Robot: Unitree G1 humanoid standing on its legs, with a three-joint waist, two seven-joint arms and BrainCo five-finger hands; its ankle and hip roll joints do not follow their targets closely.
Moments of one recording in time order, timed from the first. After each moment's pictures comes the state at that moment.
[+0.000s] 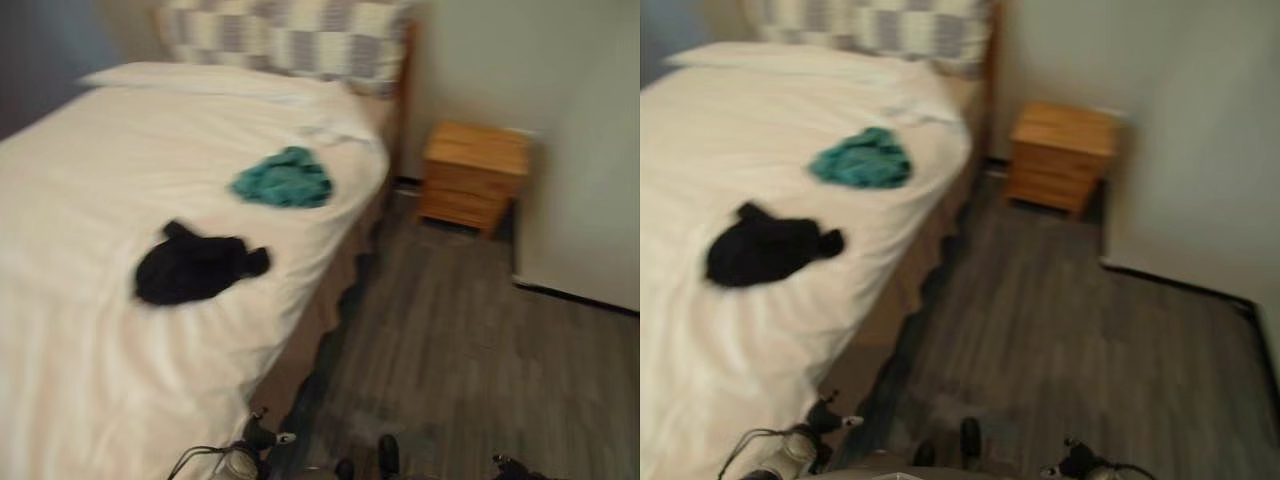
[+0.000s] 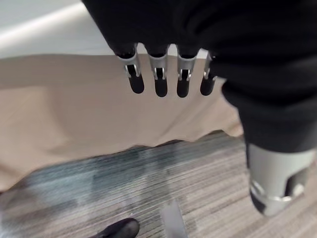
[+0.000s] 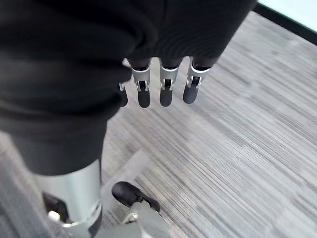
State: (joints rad) left arm -0.11 0.29 -0.34 1.14 0.10 -0.08 0.08; right arm 0.02 -0.33 0.34 1.25 -0.04 -0.04 -0.05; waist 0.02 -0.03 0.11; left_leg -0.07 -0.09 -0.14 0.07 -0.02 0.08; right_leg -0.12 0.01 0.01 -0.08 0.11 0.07
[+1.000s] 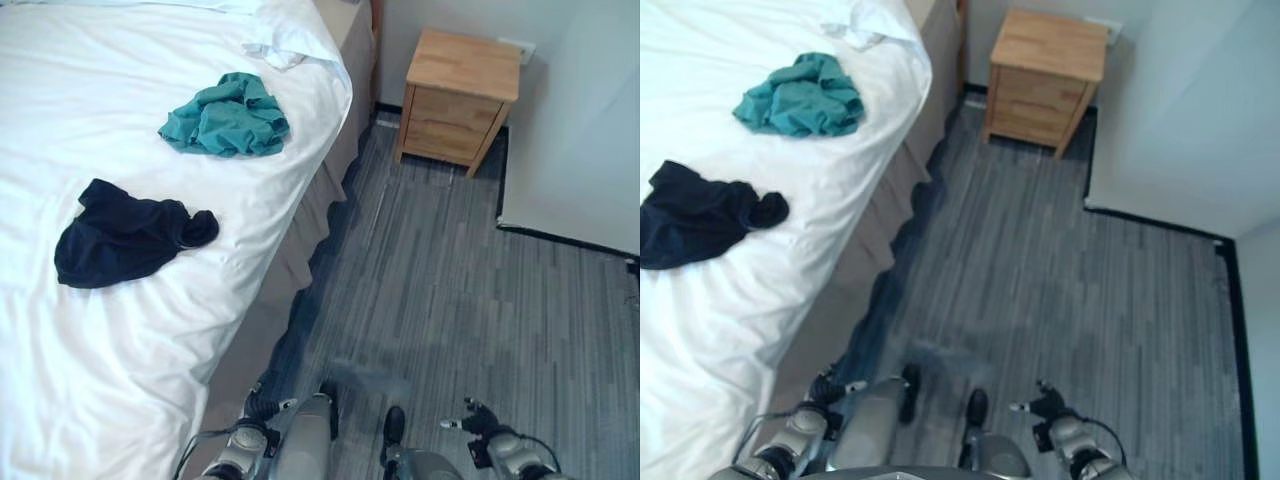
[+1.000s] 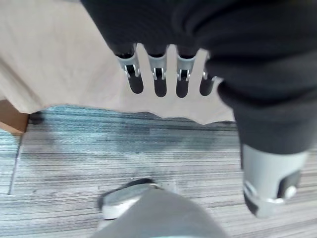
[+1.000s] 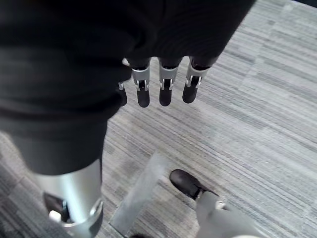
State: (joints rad) left arm -0.14 0.23 -0.31 1.17 -0.09 -0.12 0.16; right arm -0.20 -0.26 0.37 1.23 0.16 -0.09 -0.13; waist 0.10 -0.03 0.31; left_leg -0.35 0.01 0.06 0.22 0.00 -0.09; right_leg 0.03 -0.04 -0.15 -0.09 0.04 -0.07
